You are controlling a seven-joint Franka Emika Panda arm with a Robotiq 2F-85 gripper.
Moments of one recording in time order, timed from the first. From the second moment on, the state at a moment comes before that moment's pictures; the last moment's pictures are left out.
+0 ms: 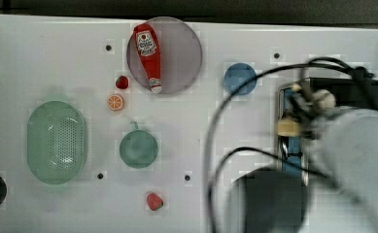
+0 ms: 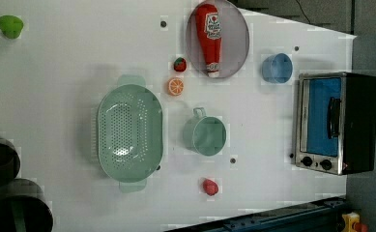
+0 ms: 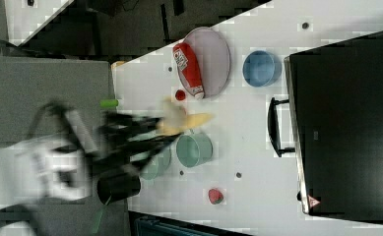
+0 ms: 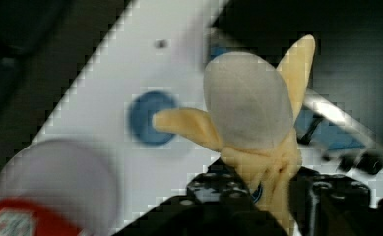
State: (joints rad) arm -0.02 -0.18 -0.32 -1.91 -0.12 0.34 -0.08
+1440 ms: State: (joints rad) arm -0.04 0.13 -0.48 -1.90 -0.09 0.51 -0.56
